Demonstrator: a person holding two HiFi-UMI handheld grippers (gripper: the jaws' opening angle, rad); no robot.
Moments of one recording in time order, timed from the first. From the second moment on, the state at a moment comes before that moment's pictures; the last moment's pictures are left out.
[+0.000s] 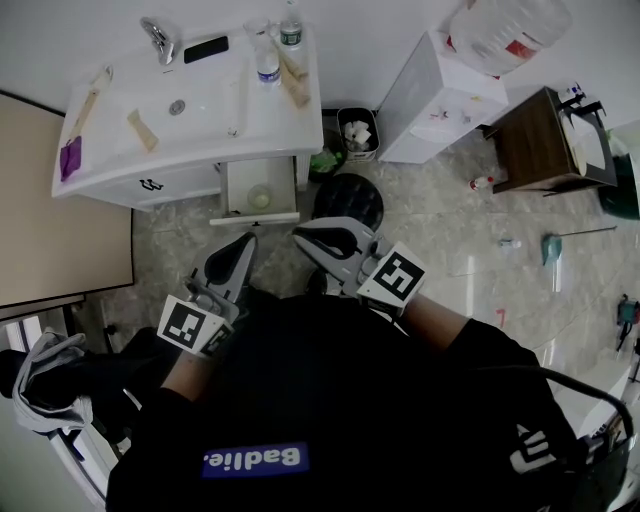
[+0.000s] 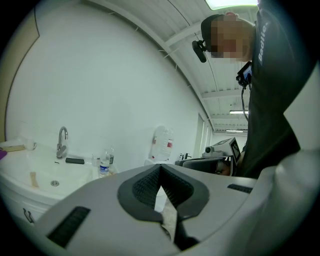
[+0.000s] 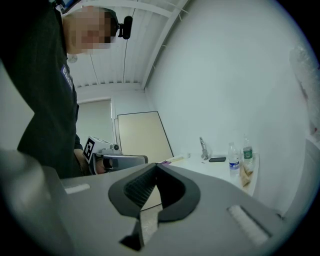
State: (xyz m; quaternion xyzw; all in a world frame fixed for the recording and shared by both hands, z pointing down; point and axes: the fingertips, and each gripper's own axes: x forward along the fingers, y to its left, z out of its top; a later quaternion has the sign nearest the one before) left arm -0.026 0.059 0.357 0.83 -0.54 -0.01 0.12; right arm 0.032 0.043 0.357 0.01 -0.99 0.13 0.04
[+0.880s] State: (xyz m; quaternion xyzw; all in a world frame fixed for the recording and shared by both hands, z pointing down) left arm -0.121 -0.025 0.549 0.81 -0.51 0.14 0.24; right arm -0.004 -0.016 0.398 0.12 -0.98 0.15 0.09
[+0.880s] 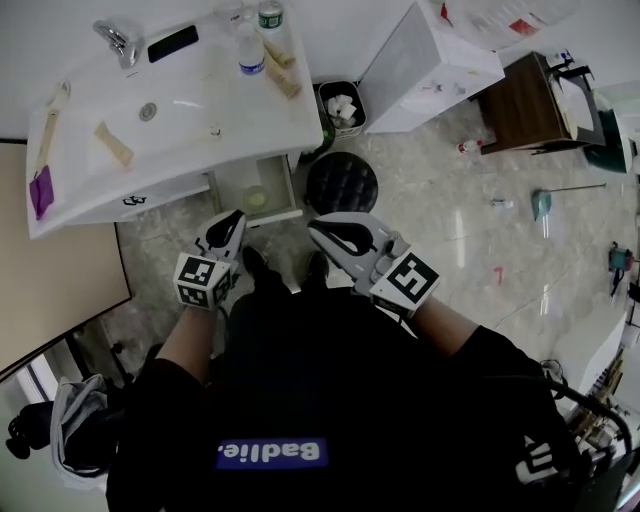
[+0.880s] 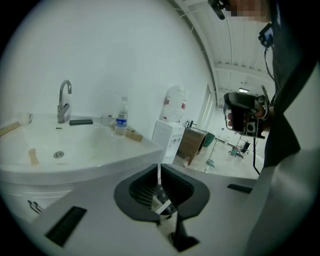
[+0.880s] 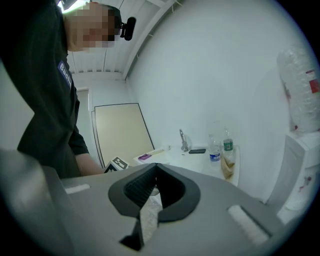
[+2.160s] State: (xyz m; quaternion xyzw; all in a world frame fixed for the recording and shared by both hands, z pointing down) left arm -0.146 -0.081 0.817 0.71 -0.40 0.45 0.37; right arm 0.054 -0.021 0.471 0.25 -0.93 0.22 0.16
